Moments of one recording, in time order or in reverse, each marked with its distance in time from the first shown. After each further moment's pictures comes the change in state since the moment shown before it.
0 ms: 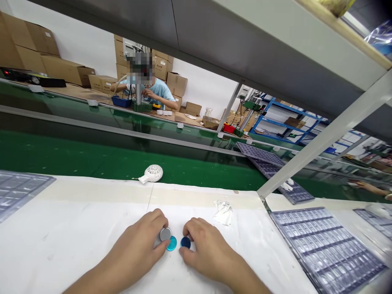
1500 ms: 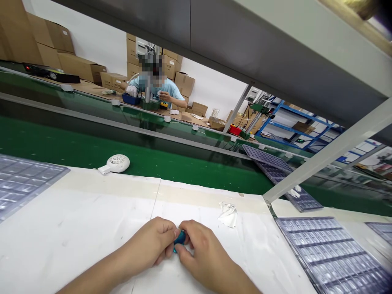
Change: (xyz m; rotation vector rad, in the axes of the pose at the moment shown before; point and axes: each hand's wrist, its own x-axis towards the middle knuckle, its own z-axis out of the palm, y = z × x) left_hand 0.001 0.002 0.009 -0.781 -0.255 -0.220; right_hand -0.001 -0.011 0.022 0.155 0.131 -0.165
